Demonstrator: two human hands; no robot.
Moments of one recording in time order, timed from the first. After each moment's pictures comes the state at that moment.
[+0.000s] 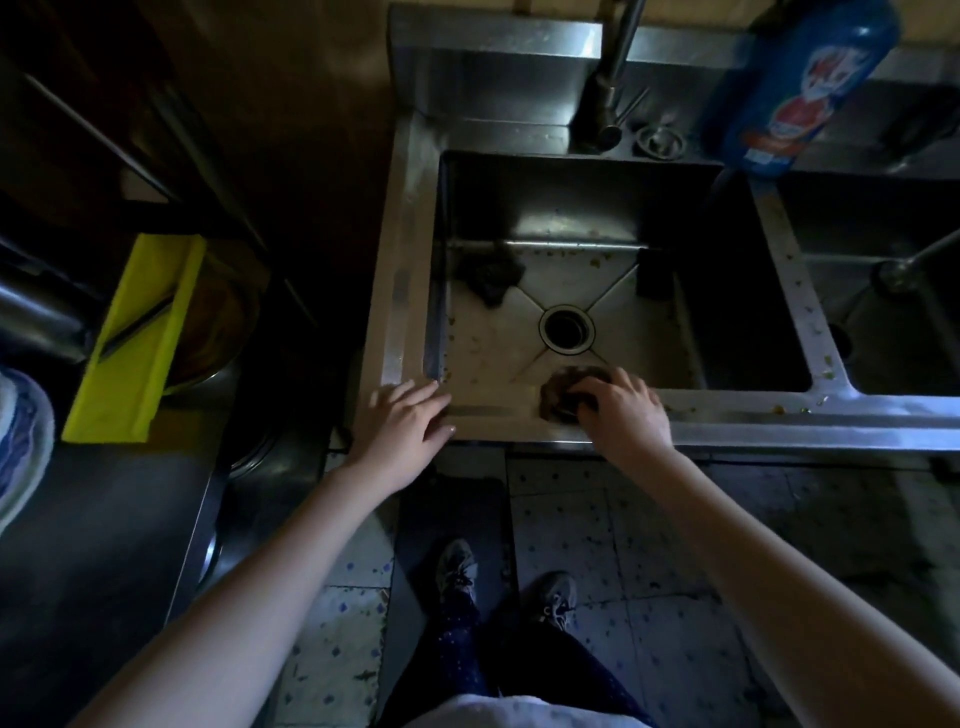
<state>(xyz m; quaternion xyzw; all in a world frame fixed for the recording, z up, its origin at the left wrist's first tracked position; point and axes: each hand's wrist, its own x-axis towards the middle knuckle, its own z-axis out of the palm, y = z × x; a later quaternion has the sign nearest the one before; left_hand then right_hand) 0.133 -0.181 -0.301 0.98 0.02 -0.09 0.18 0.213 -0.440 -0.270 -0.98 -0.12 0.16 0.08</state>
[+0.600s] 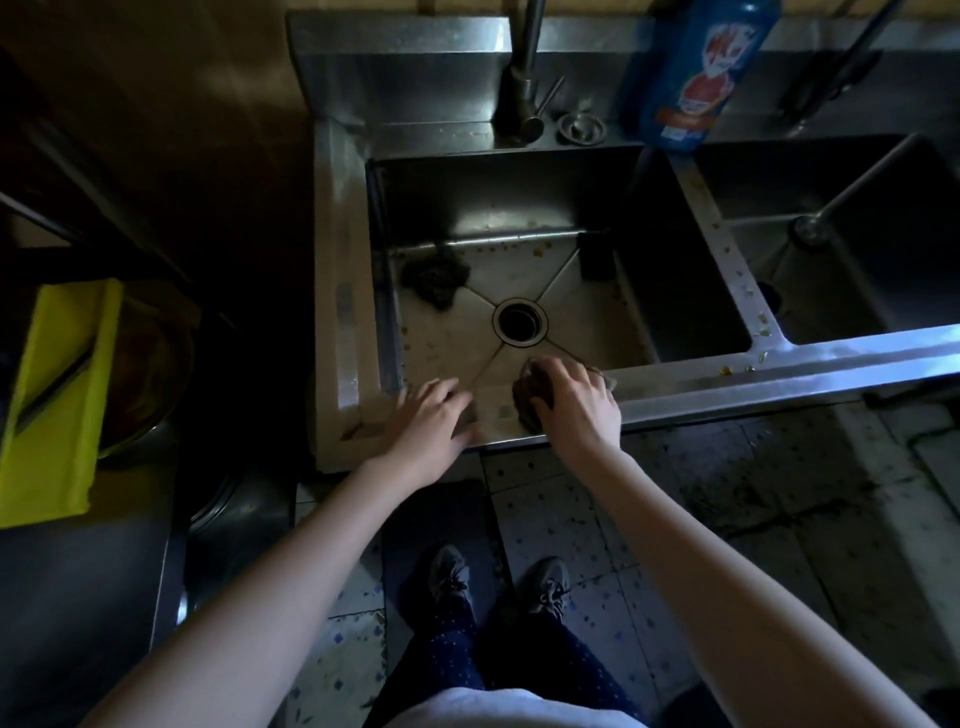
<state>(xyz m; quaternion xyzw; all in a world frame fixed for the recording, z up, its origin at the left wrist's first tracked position) 0.172 -0.229 -0.298 0.97 -0.08 -0.13 0.20 0.198 -0.422 -0.277 -0.98 -0.01 0.10 0.14</state>
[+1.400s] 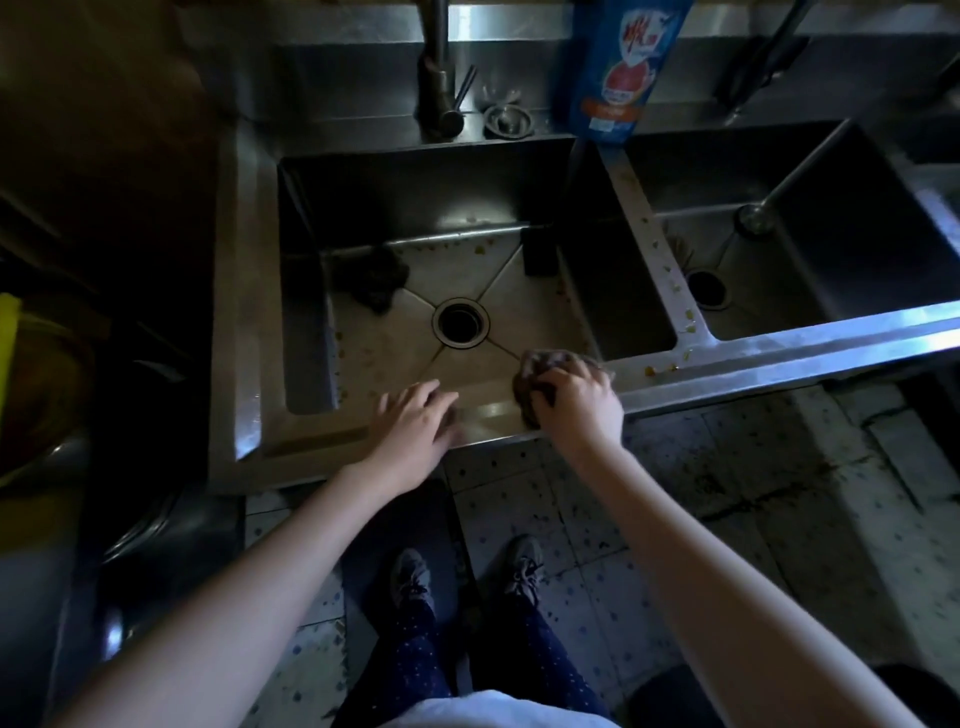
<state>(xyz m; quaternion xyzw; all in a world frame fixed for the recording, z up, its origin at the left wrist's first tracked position) 0.192 -0.312 -0.299 0.96 -0.08 -0.16 0.19 0.223 -0.519 -0.273 -0.99 0.03 0.12 0.11</state>
